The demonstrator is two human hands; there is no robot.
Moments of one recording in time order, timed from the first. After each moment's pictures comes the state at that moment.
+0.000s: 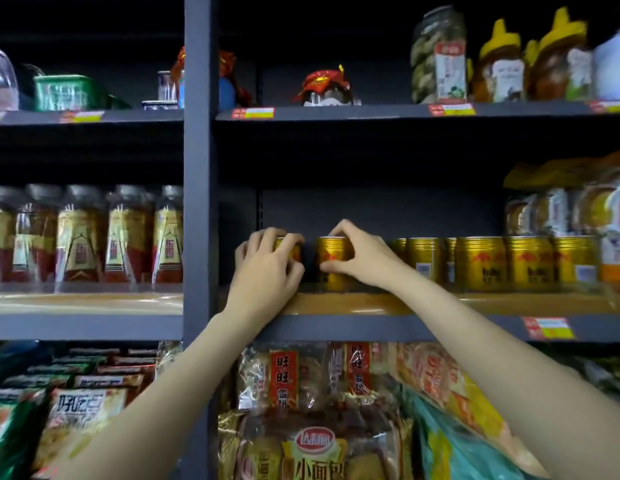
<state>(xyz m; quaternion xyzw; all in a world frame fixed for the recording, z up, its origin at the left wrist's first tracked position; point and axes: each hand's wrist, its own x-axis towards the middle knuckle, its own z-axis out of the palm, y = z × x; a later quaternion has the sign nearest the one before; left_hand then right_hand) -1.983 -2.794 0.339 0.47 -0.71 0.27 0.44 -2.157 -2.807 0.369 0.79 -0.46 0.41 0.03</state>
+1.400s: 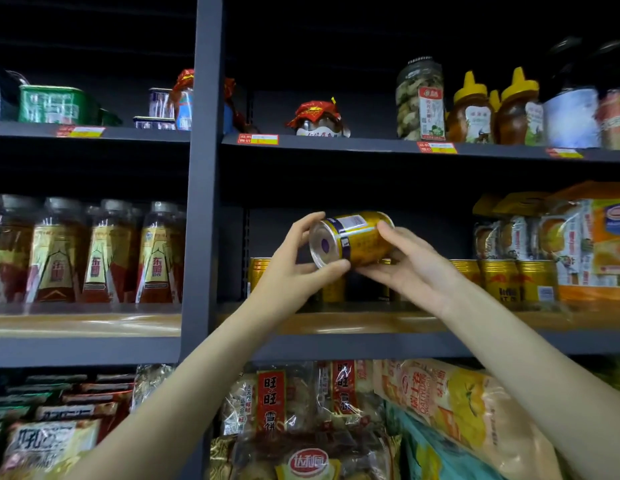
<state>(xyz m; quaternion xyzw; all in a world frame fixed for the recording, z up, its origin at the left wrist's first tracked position) -2.000 -2.744 0.360 0.15 -0.77 -0.23 0.57 -2.182 -2.735 0.382 0.53 -0.20 0.66 -0.49</state>
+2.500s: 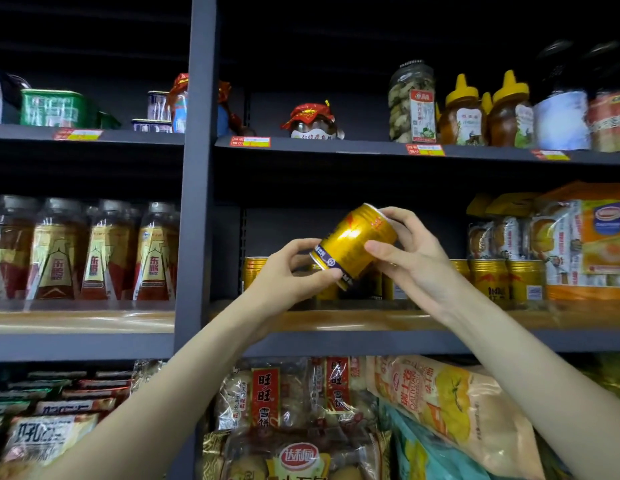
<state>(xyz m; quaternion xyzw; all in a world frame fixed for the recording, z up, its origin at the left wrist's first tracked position) -2.005 -2.753 0.355 0.22 -0.75 -0.31 0.54 -2.195 -2.721 0.374 0.67 -0.20 0.65 -0.31</state>
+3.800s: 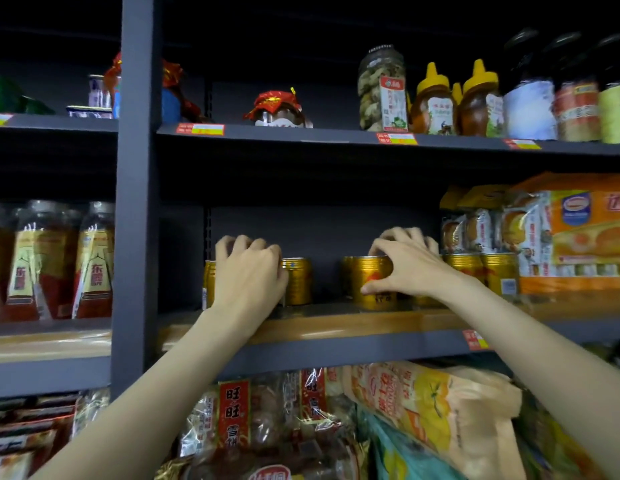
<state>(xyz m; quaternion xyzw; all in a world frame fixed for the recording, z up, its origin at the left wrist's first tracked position) -2.029 -2.794 0.365 0.47 -0.69 0.36 0.42 -2.255 -2.768 0.387 0.68 -0.65 0.25 0.24</state>
